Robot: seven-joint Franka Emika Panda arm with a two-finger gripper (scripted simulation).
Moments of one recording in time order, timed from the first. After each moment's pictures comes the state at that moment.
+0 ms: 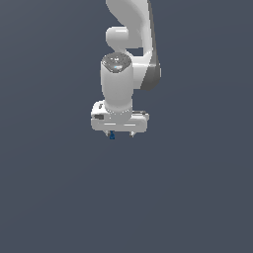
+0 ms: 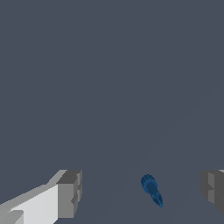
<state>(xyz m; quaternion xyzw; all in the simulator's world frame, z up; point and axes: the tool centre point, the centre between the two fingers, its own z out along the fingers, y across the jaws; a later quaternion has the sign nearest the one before) 0.003 -0.027 0.181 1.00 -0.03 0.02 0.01</state>
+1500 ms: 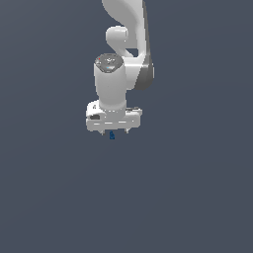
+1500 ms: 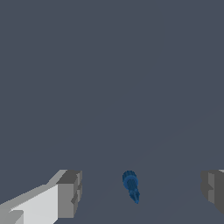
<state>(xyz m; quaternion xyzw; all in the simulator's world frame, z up) -0.011 -0.049 0.174 1.00 0.06 0.01 0.01</state>
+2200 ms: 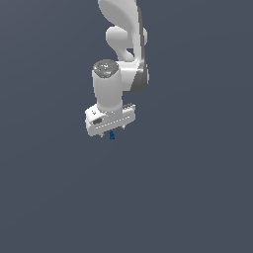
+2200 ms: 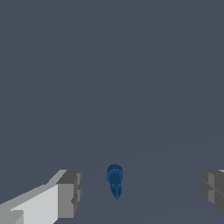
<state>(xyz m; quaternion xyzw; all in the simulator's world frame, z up) -0.032 -0.061 0.150 0.97 0.22 0.00 0.01</state>
